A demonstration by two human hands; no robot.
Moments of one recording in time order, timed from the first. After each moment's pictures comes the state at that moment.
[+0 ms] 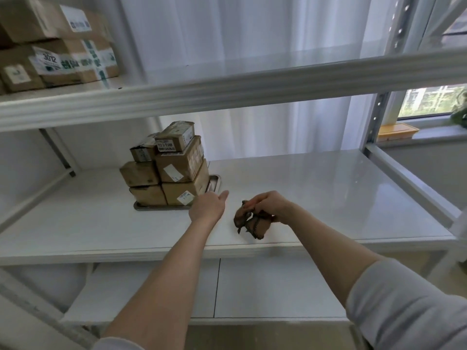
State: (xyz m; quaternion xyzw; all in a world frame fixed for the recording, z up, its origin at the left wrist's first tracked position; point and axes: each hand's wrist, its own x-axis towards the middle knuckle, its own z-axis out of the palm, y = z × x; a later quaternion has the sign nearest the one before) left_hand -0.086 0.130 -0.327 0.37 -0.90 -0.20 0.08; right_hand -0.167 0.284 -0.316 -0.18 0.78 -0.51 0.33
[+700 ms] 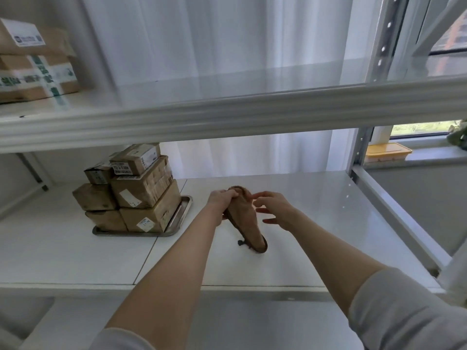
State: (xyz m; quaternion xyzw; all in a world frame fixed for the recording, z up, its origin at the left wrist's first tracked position) left_hand -0.229 0.209 -0.288 0.37 -0.66 -0.64 0.11; right_hand -0.309 0.336 -0.315 -0.16 0.72 -0.59 0.32
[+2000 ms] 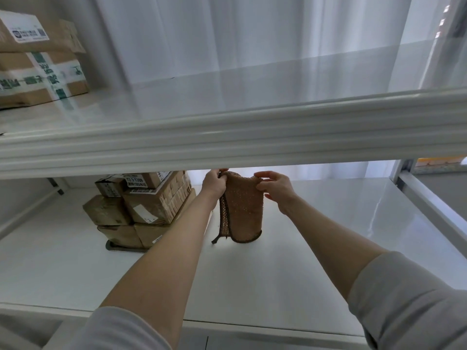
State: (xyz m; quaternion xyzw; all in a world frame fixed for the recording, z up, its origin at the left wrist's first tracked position) left_hand -0.295 0.059 -0.291 0.29 -0.79 -0.47 0.25; right_hand -0.366 0.217 -0.298 -0.19 0.68 -0.67 0.22
